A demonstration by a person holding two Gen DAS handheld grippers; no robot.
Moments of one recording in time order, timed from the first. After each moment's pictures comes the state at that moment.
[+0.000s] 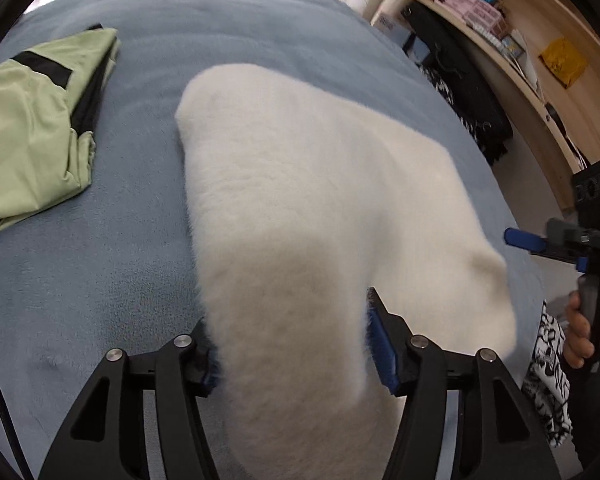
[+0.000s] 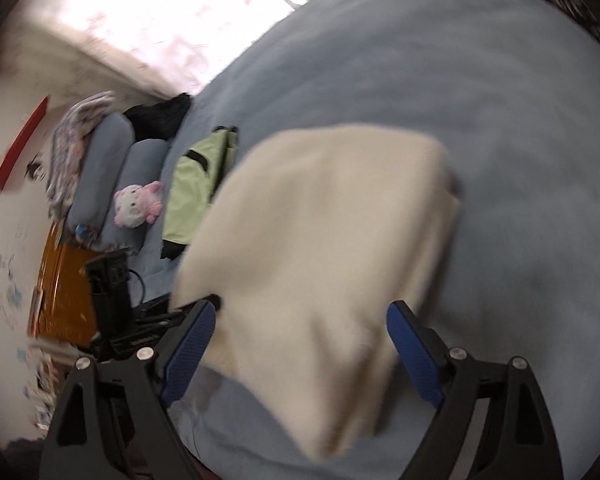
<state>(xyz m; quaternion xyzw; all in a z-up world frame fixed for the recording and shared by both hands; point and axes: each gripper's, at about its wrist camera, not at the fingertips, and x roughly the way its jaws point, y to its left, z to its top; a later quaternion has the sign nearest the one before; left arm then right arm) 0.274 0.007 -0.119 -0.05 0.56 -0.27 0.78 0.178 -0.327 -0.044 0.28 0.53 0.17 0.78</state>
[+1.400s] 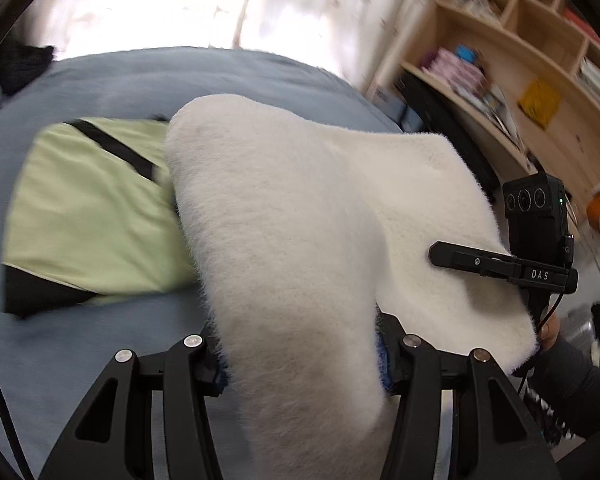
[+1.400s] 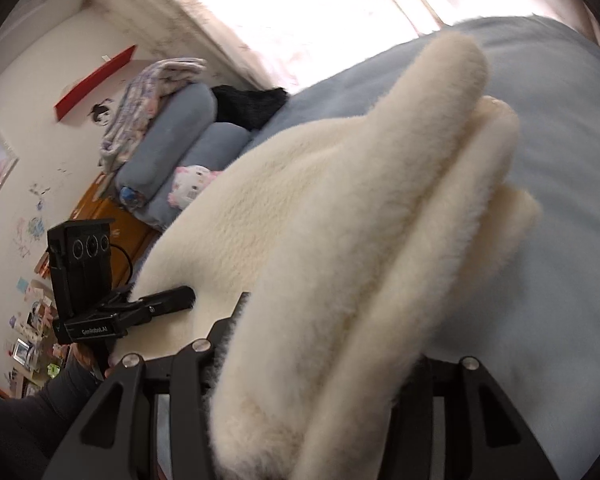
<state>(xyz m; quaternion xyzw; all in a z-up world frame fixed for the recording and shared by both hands) 0.283 0.152 -0.027 -0.08 0.43 -0.26 0.86 0.255 -0.165 -0.020 0.19 0.42 0.32 0.83</state>
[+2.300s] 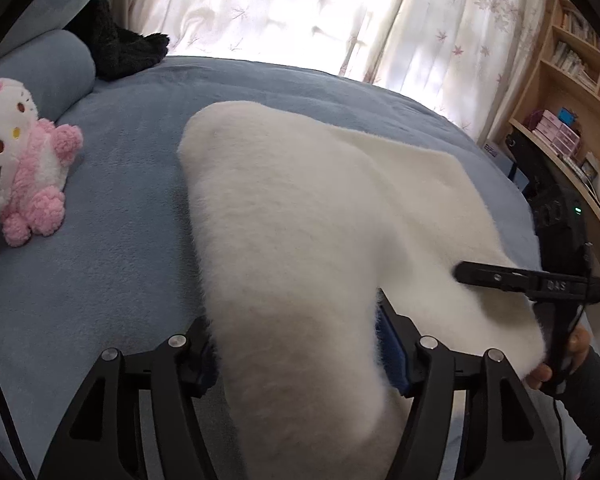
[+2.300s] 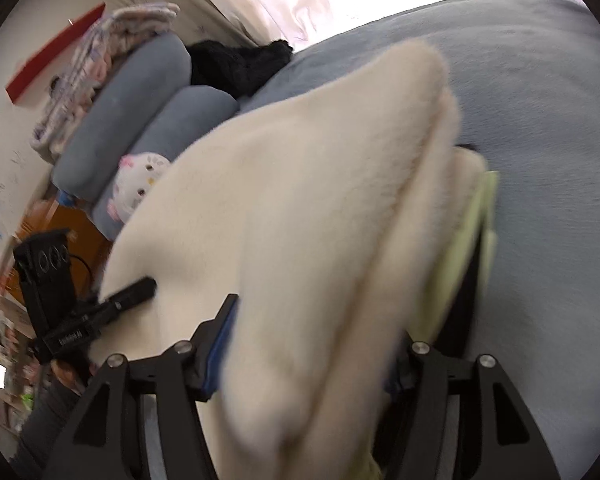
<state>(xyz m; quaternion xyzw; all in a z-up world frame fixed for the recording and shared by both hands) 0.473 0.407 -0.104 -0.09 0.41 -0.13 0.90 0.472 0.068 -0.089 0.14 0.48 0.31 0.81</state>
